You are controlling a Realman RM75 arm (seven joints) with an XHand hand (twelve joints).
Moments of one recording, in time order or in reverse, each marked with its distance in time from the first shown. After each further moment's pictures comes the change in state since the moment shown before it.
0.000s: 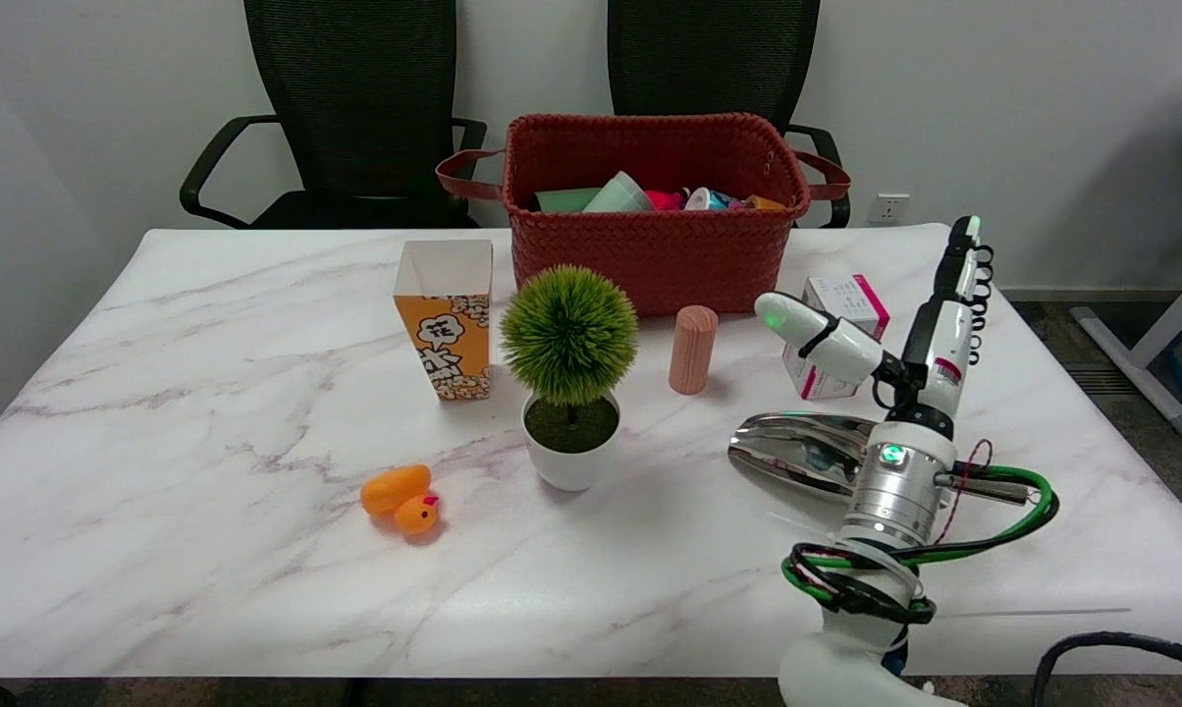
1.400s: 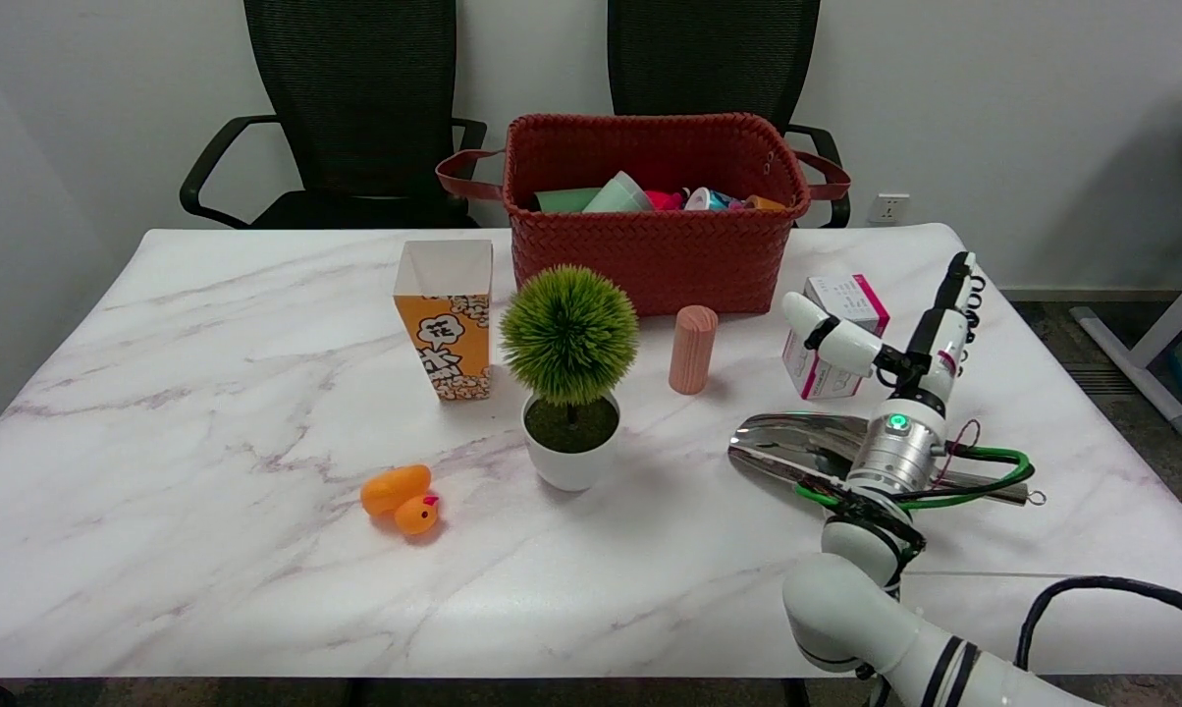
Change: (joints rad) arm 0.133 0.035 0.044 -0.134 0.289 -0.079 0.145
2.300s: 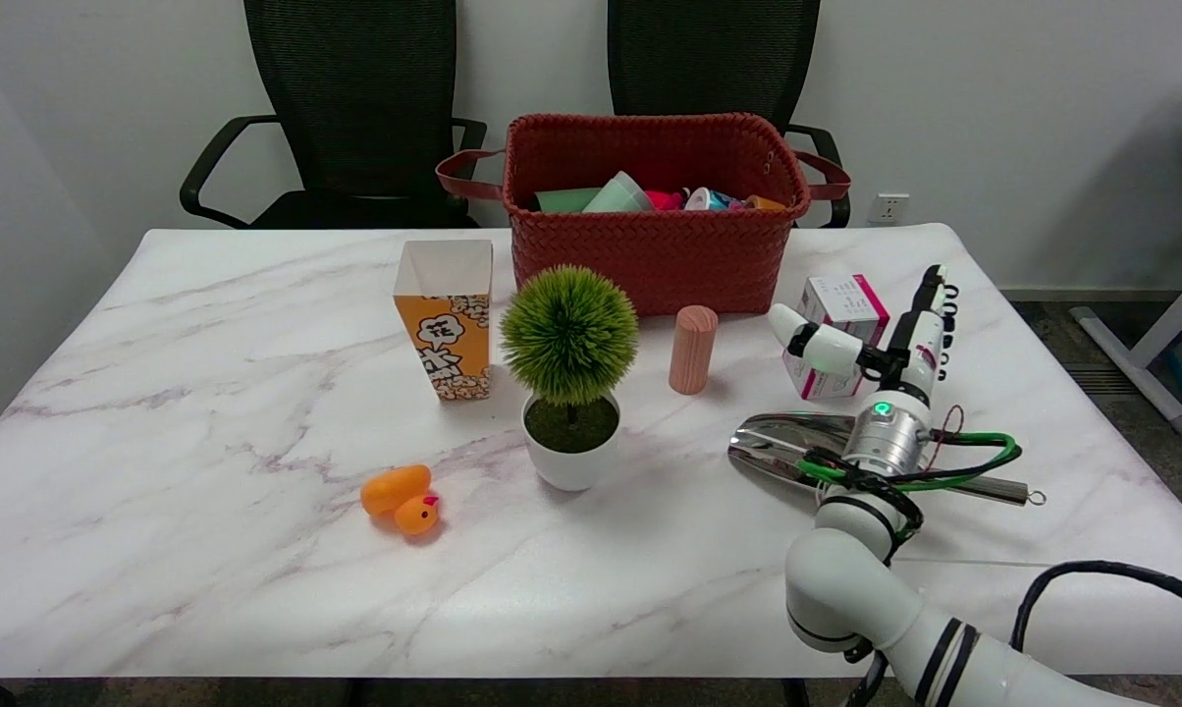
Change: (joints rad) arm 0.029 0.006 0.010 0.038 0.127 -0.060 -0.179
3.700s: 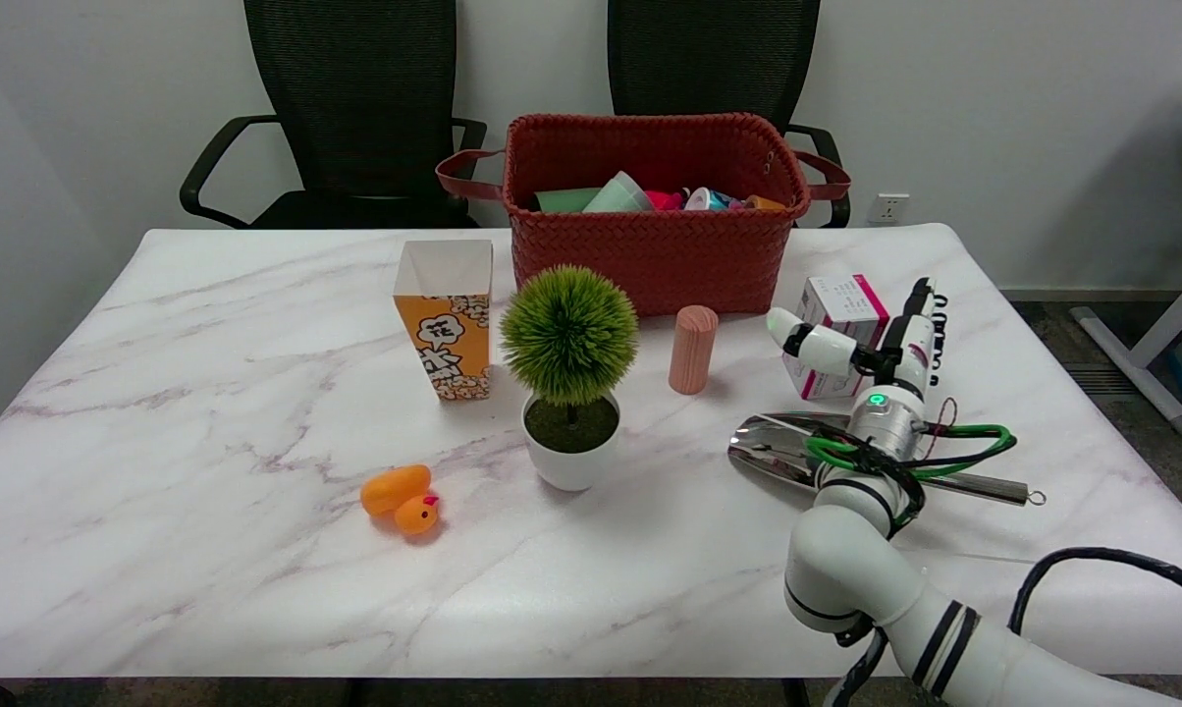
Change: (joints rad) arm 0.026 0.005 0.022 0.026 0.113 -0.029 -0.108
